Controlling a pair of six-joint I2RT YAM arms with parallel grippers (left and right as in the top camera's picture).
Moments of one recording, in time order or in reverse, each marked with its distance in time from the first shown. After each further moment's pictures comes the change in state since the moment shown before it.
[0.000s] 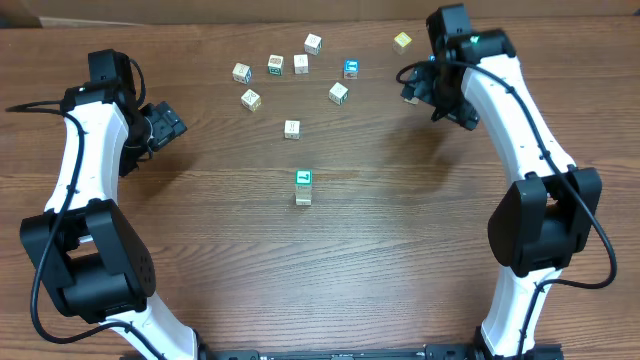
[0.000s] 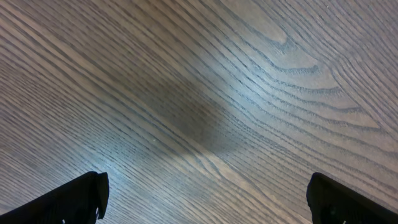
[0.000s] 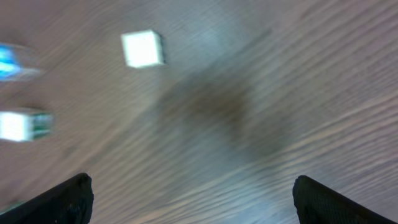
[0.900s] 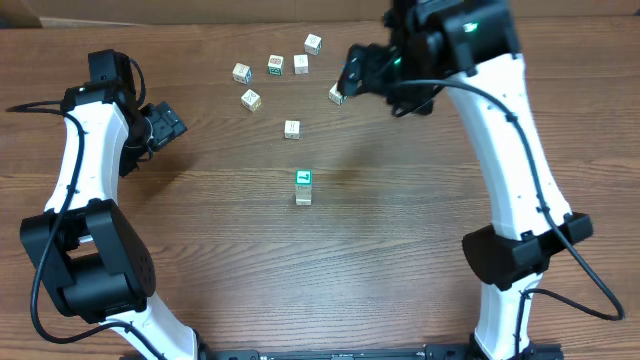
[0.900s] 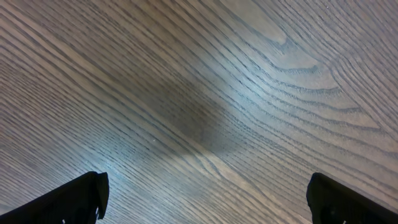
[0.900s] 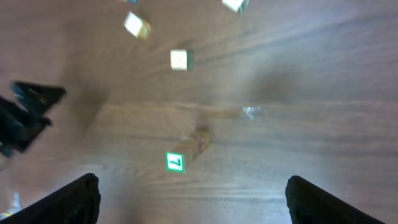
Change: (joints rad) left arm 0.000 0.000 0.000 0.000 0.000 0.000; right arm 0.239 -0.010 0.561 -0.434 -0.344 -0.149
